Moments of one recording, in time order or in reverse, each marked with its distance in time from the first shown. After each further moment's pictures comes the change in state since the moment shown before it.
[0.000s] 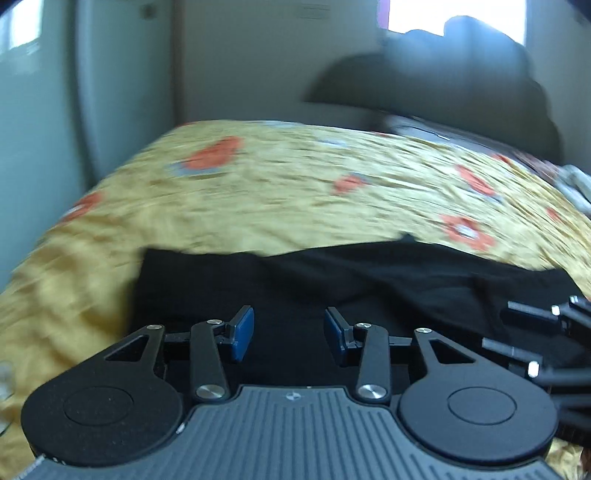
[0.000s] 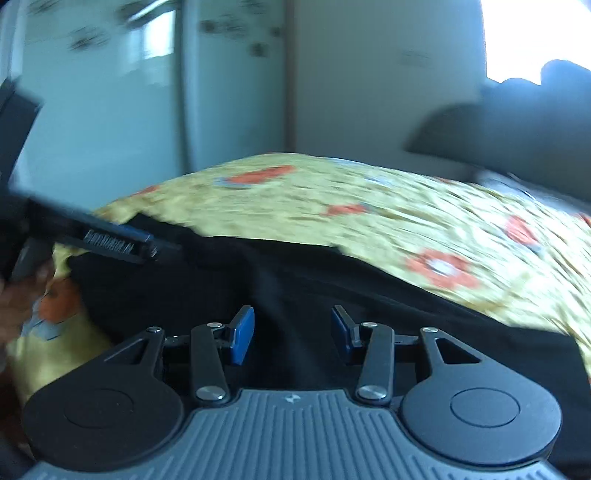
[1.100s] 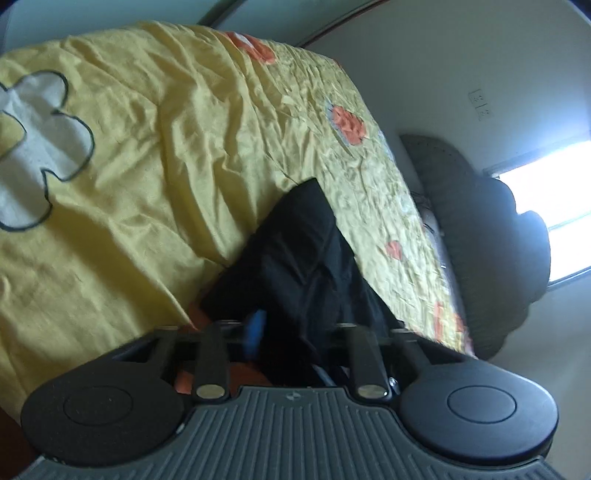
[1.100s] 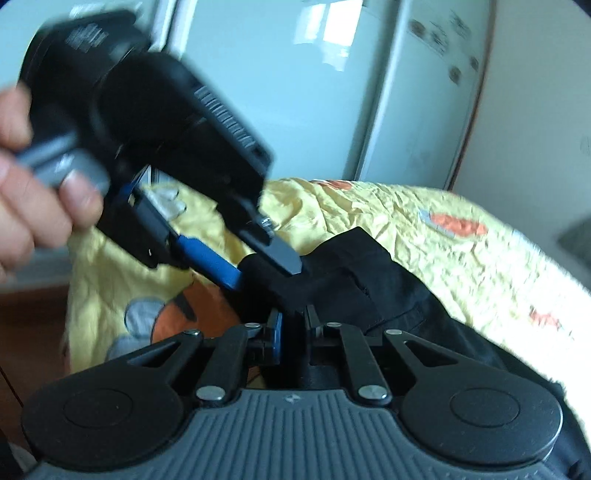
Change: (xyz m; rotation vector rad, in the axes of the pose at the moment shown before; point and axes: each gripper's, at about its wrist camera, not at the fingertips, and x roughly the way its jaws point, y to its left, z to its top) left arm -0.008 0.158 -0.046 -0.878 0.174 -0.264; right arm 0.075 0.154 0.030 -0.351 -0.004 0.336
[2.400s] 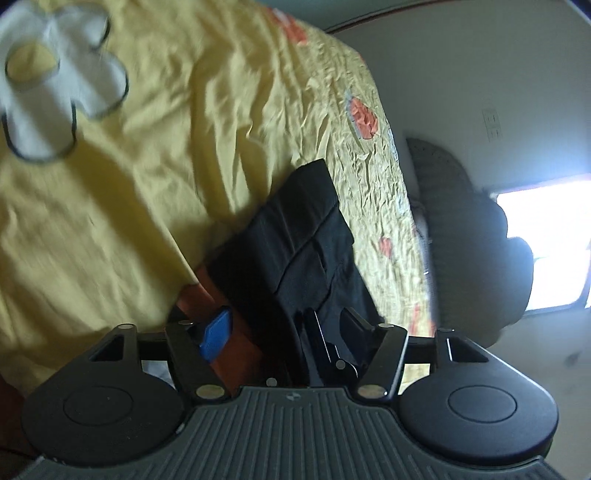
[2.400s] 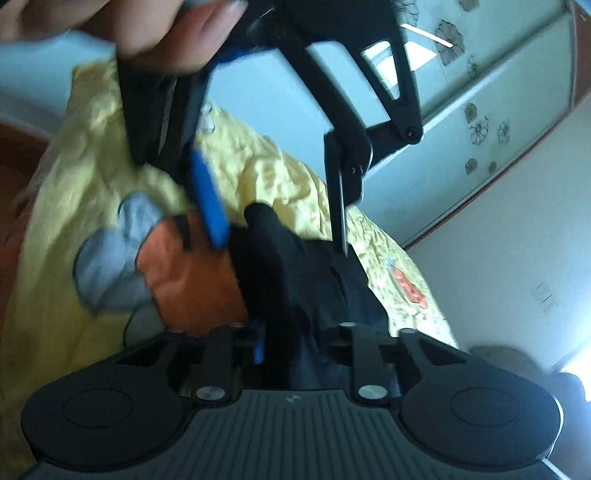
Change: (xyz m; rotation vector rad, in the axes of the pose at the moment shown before) left arm 0.002 0.021 -0.006 -0.202 0.087 -0.104; right arm 0.017 0.060 -0.032 -0.521 0.026 -0.261
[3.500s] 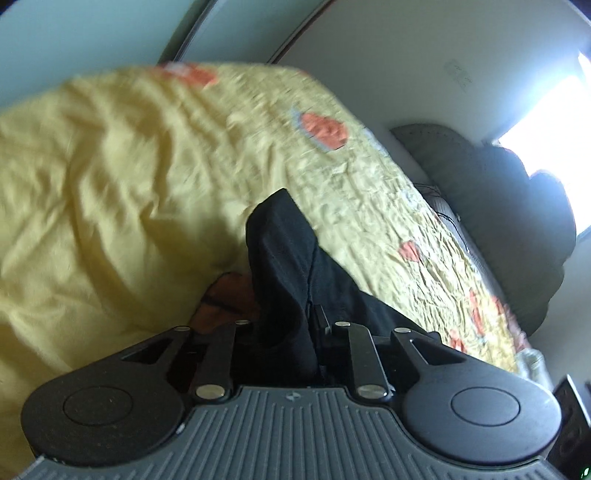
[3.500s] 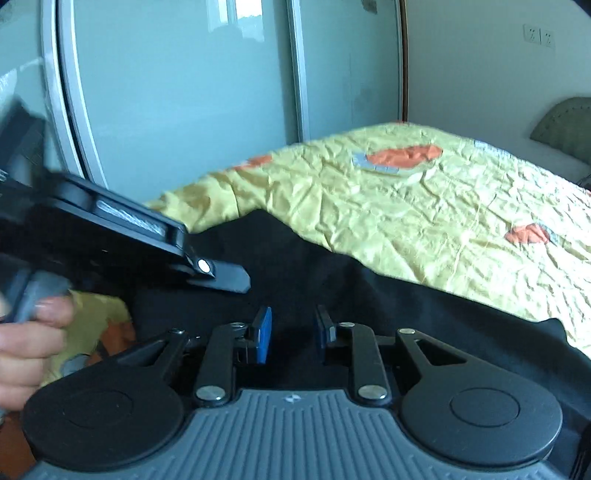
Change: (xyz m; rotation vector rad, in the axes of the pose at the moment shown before) left arm 0.057 -0.072 0.000 0.468 -0.186 0.177; right arm 0.039 -0.137 -0.059 0.804 0.131 0.269
